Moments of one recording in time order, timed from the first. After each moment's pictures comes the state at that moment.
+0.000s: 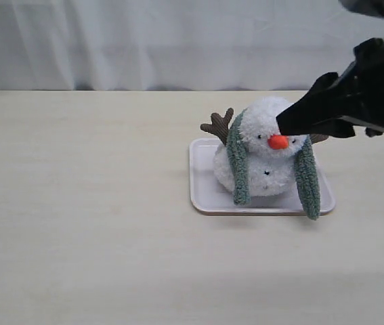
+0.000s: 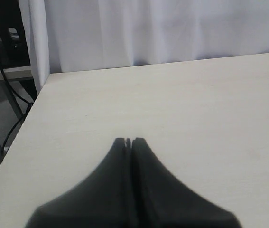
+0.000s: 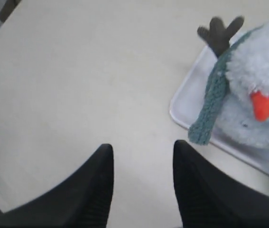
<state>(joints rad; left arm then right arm) -0.06 0.00 0.00 0.04 0.32 0.05 0.26 1.16 -1.06 0.54 0.92 -0.43</state>
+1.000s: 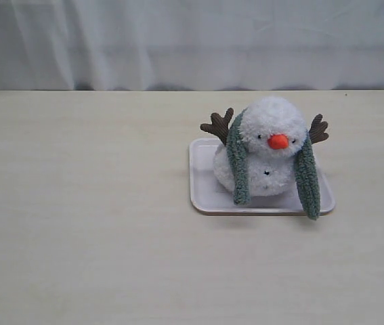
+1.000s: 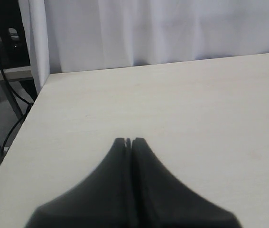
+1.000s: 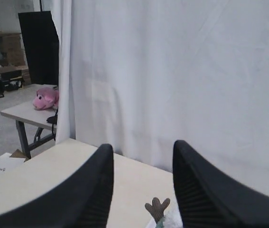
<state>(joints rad) -0.06 0.00 0.00 0.04 0.32 0.05 0.26 0.45 -0.82 0.54 0.54 -0.51</state>
